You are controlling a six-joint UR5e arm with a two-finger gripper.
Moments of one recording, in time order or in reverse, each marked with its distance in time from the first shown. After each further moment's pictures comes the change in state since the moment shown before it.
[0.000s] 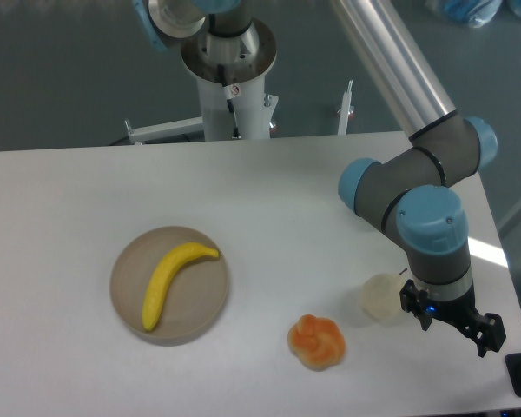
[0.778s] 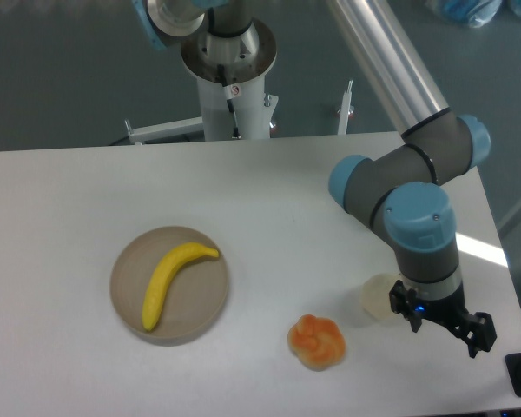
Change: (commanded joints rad) arm -0.074 0.066 -0.064 -0.006 0.009 -0.178
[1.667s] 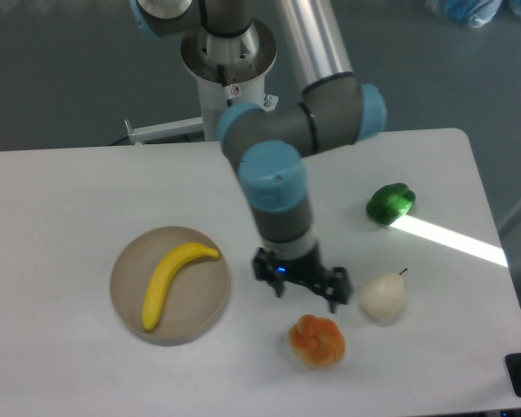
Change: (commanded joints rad) arm -0.265 0.247 -0.318 -0.205 -0.044 -0.483
